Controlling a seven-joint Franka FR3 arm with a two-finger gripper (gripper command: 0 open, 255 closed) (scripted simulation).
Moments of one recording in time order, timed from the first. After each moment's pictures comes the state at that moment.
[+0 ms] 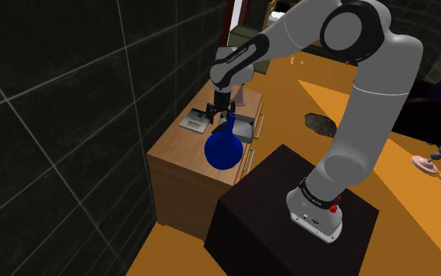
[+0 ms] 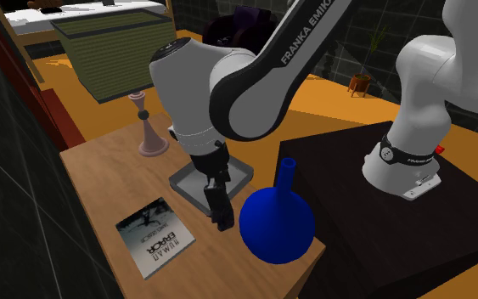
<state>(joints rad) 0.00 0.30 -0.04 -2.16 0.13 2.26 0.16</state>
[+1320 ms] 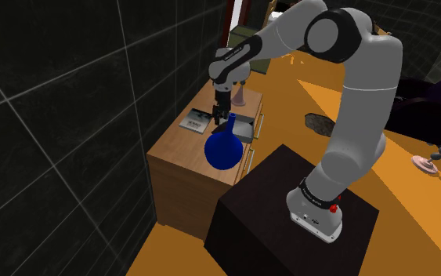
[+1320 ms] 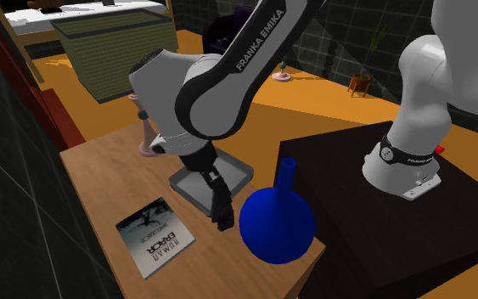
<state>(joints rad) -0.11 0.43 0.01 -2.01 0.12 2.13 -0.44</state>
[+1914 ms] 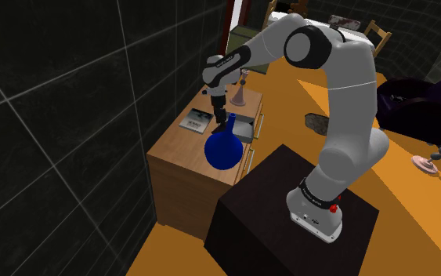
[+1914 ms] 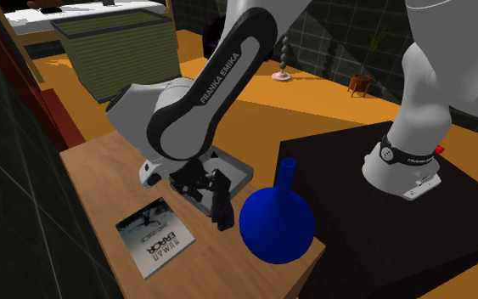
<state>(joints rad) -0.22 0.66 0.12 -1.75 -0.01 1.95 -1.14</state>
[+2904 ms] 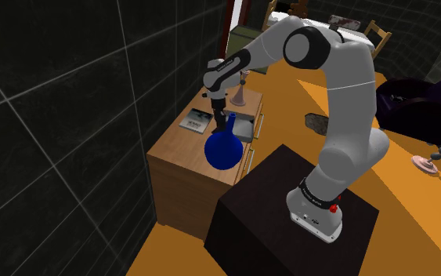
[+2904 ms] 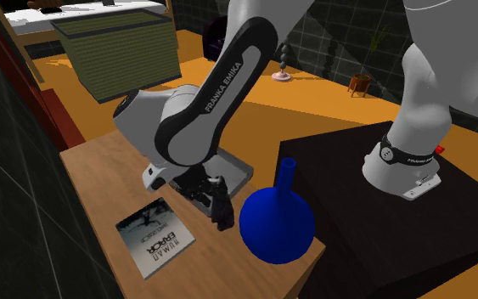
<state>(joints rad) -0.23 0.68 0.12 -1.78 -0.02 2.02 -1.18</state>
